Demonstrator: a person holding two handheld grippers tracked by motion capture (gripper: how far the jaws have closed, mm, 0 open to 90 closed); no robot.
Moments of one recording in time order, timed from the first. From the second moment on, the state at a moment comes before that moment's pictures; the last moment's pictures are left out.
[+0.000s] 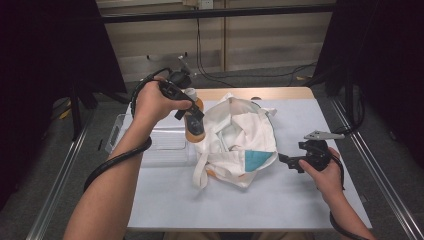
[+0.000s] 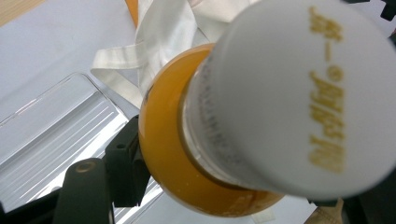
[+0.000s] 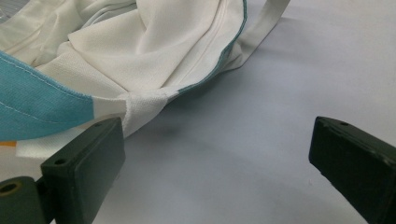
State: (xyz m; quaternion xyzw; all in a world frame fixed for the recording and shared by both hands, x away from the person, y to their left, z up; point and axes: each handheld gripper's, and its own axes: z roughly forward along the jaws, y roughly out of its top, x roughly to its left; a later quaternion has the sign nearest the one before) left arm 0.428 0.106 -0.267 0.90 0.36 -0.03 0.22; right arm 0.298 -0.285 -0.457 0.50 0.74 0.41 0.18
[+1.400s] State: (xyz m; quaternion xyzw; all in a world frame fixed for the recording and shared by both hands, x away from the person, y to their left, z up) left arm 0.435 0.138 -0.266 0.89 0.40 -0.01 0.22; right arm 0.296 -0.291 -0.457 0.51 0.74 0.41 0.18
